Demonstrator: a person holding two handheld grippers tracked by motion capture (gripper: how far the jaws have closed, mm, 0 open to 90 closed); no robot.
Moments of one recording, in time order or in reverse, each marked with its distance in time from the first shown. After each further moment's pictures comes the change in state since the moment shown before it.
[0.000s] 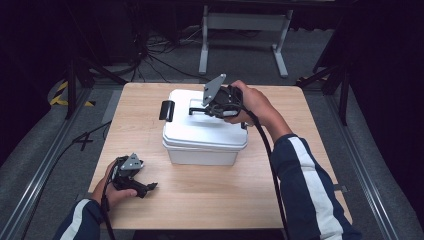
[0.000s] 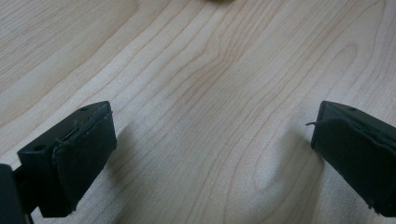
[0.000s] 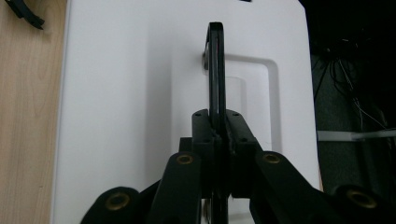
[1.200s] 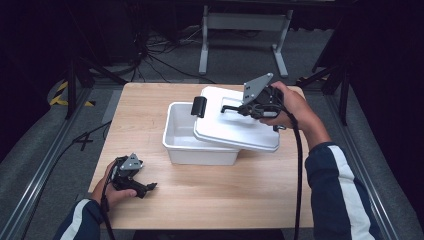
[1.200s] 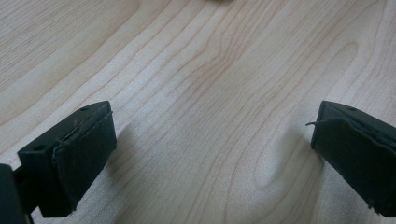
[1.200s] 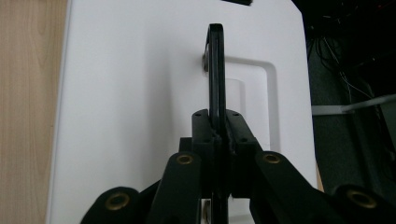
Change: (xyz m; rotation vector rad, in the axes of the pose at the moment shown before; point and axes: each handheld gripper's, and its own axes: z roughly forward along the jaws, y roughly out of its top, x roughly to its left) left arm 0.000 -0.001 -0.001 0.000 0.001 -0.001; right arm 0.003 -0.070 -0.057 0.011 -0.054 0.083
